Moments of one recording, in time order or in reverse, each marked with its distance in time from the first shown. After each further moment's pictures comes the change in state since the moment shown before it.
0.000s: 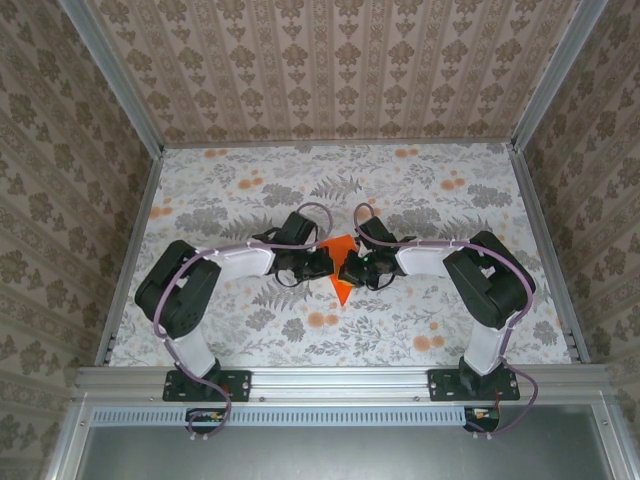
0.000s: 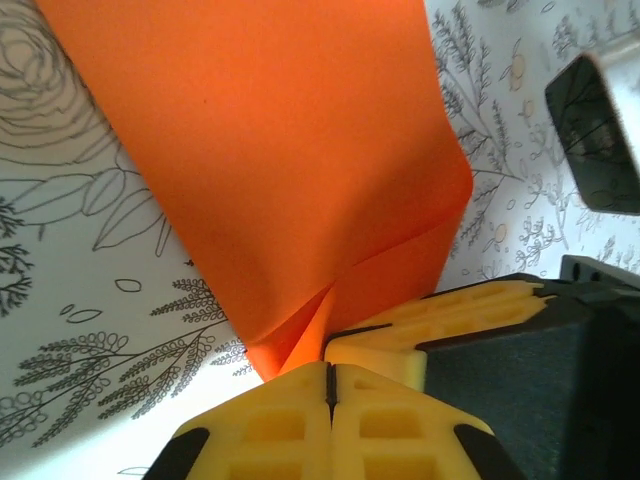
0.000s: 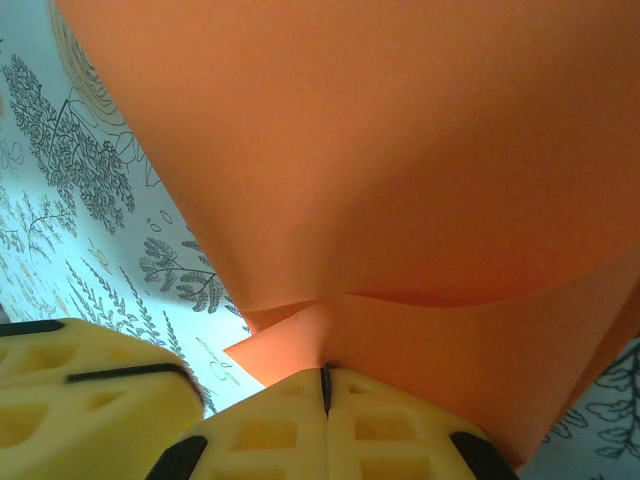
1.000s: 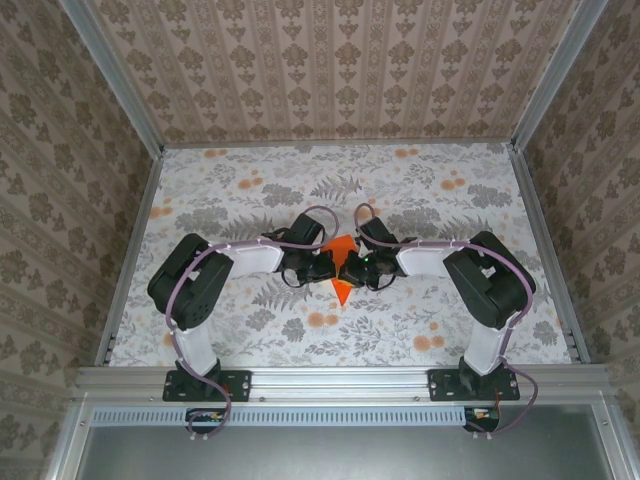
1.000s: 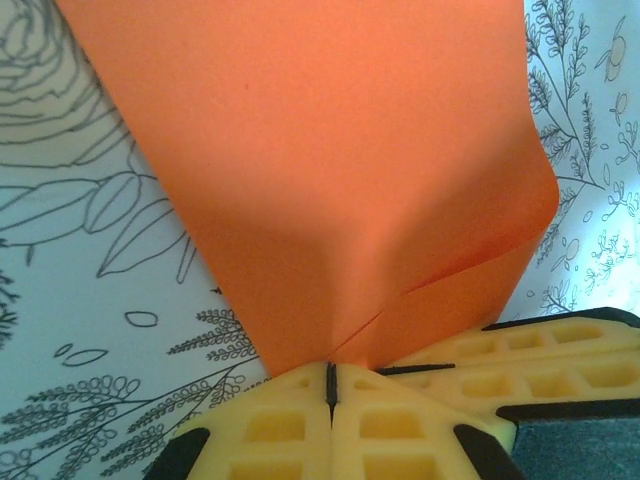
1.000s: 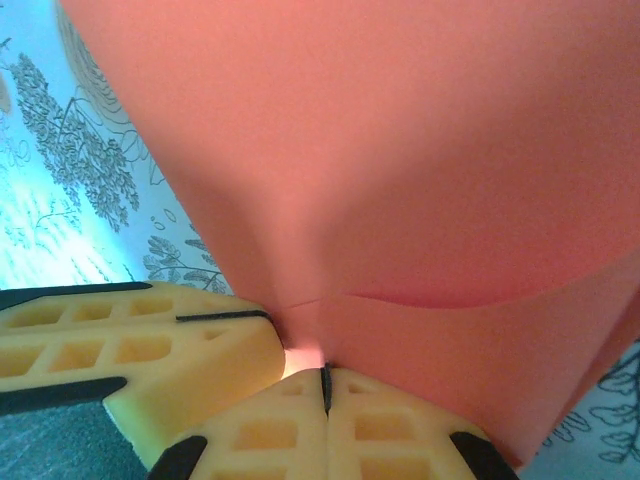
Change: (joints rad) left arm -0.019 0.078 0.053 -0.054 -0.042 -0.005; right arm -0.003 -0.005 -0.017 0.032 -0.013 0.001
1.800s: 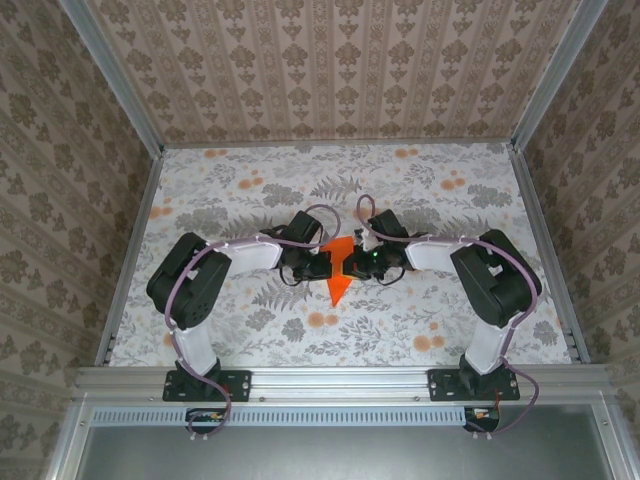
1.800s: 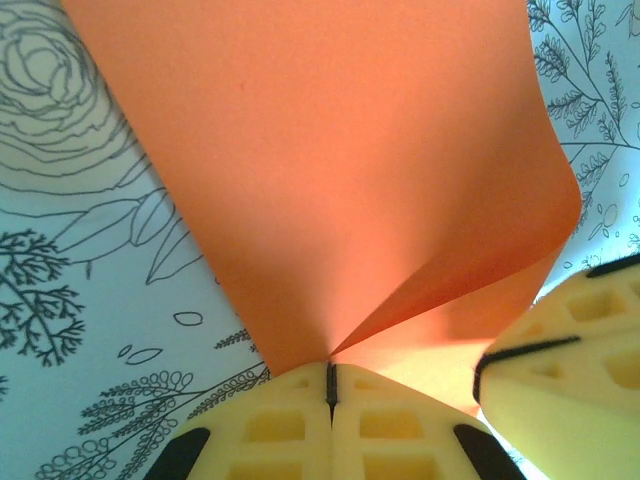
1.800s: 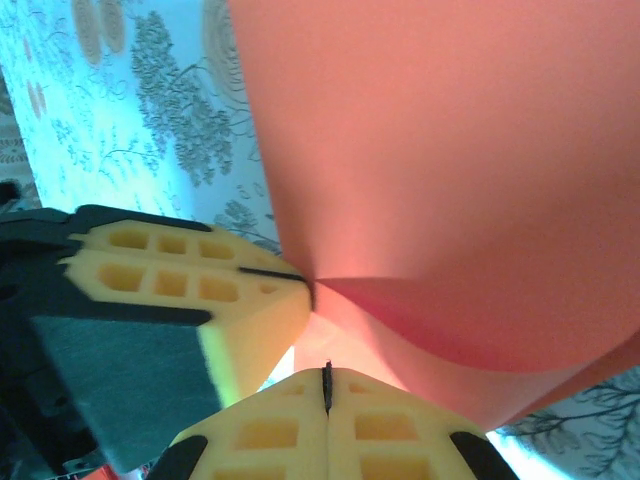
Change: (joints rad) left arm 0.021 0.000 0.025 -0.074 -0.014 0.168; right arm -0.090 -0.002 0.005 0.011 -0.170 -0.264
